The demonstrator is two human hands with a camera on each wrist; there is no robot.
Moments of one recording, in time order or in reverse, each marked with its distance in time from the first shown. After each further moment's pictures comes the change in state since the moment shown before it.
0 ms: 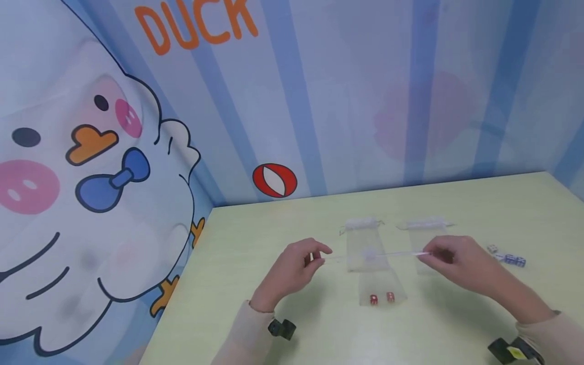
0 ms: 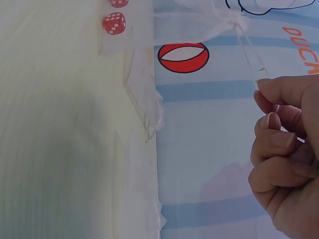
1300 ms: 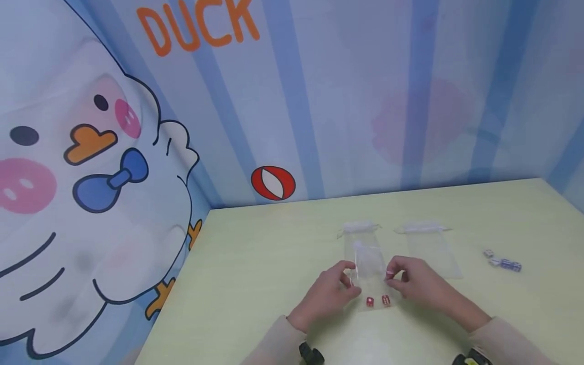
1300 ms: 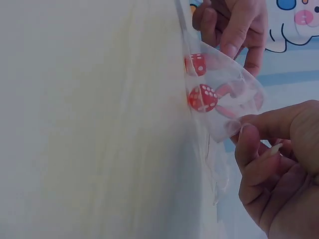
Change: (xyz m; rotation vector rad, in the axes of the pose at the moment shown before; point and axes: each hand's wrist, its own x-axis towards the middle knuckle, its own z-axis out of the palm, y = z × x) left_hand 0.011 0.007 0.089 -0.247 -0.103 -0.302; right_hand 0.015 -0.007 0.071 0.292 -0.194 0.230
